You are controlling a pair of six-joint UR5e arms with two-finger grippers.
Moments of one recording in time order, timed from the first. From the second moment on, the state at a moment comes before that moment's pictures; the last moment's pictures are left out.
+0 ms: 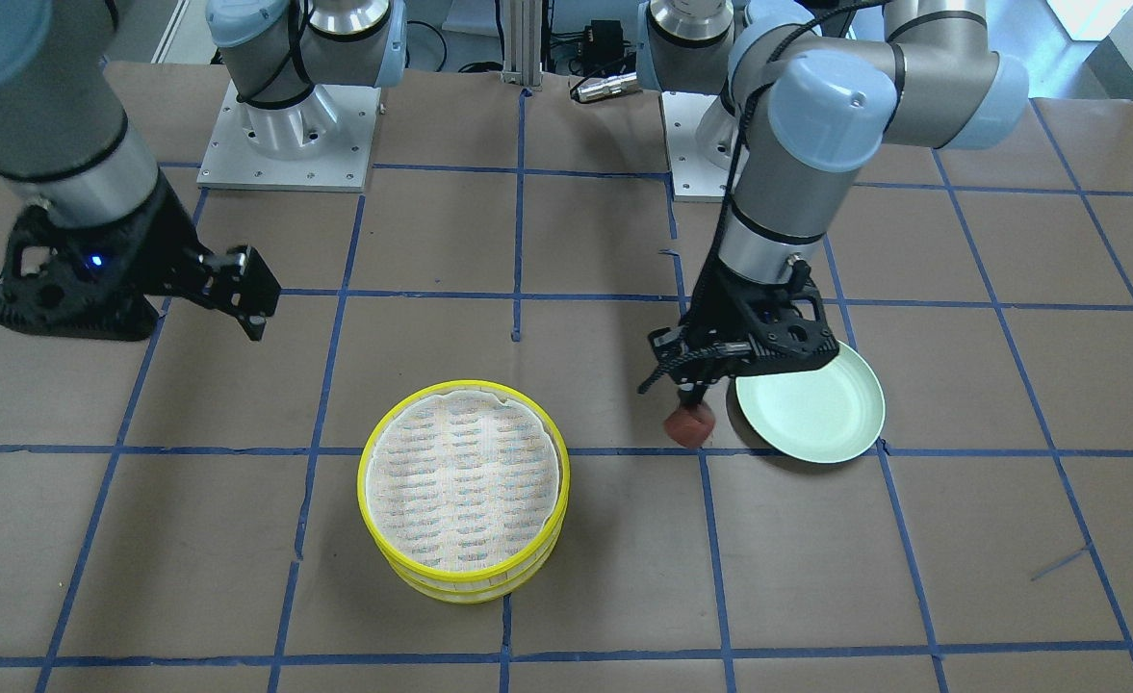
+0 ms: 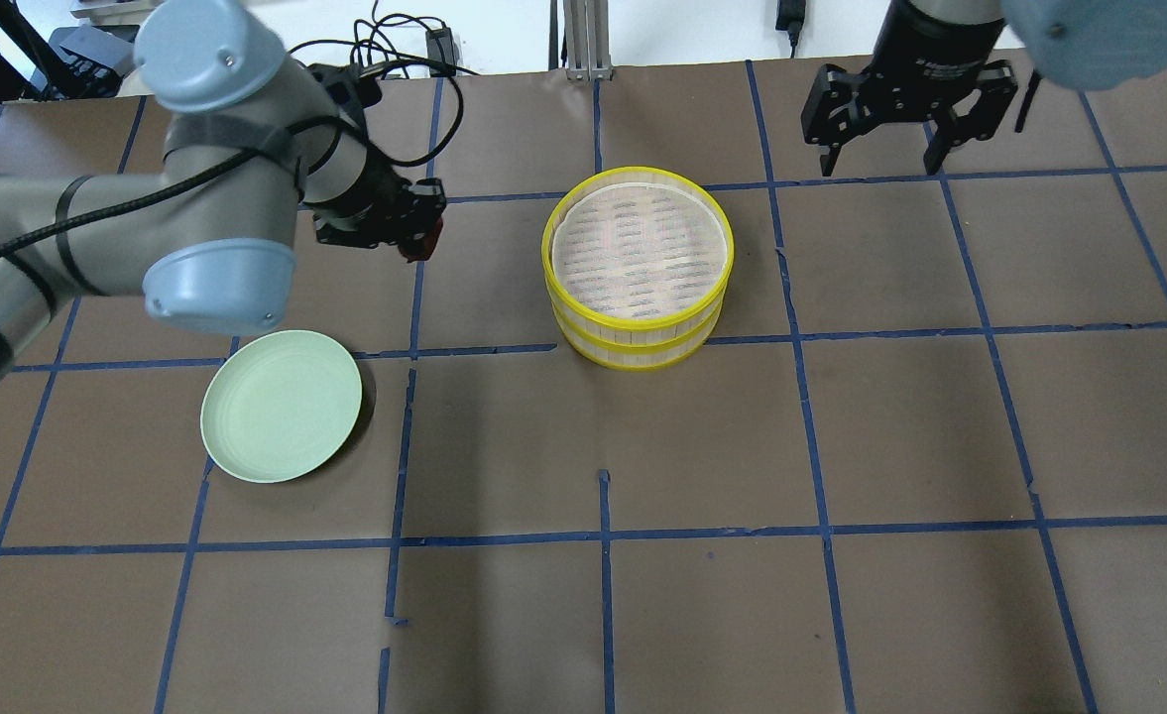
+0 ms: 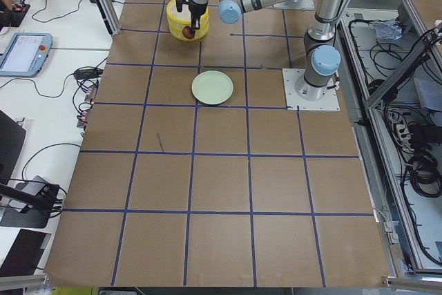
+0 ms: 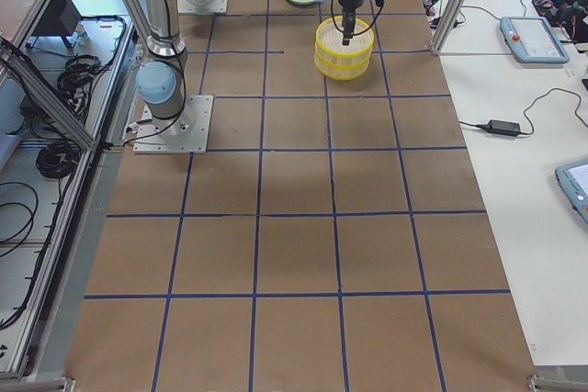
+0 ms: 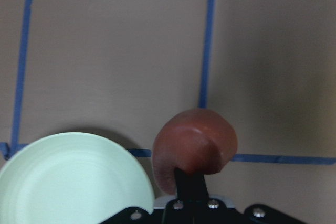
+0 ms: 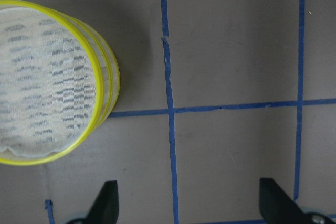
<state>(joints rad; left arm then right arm) -1.69 -1.74 -1.72 -0.99 1.46 -0.39 1.55 -1.44 1.43 -1.56 -1.58 0.02</state>
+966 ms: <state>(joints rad) -1.86 -1.96 -1.57 -0.76 1.38 -0.71 1.56 -1.51 1.45 -1.51 -1.54 0.01</state>
